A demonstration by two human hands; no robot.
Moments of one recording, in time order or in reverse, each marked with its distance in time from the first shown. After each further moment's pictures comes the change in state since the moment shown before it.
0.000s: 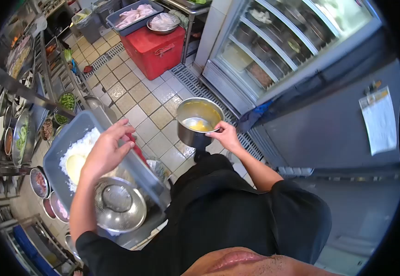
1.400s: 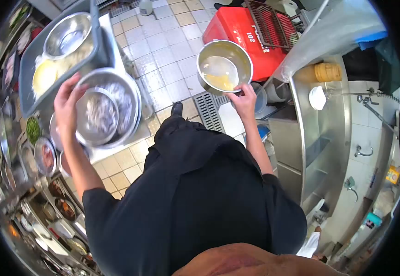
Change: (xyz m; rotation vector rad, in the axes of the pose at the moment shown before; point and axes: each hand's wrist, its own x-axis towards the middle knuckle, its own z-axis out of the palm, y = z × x) left_hand -0.471 -0.234 -0.069 -0.502 -0.638 0.364; right_hand -0.919 -0.185 0.560 -0.371 1.384 0.492
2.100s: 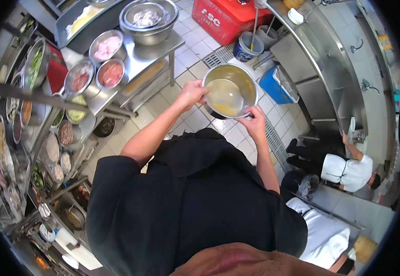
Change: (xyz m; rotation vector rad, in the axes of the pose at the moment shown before) left_hand -0.412 -0.105 -0.021 -0.096 -0.908 -0.310; right_hand -0.581 -0.295 -0.030 0.009 0.042 0.312
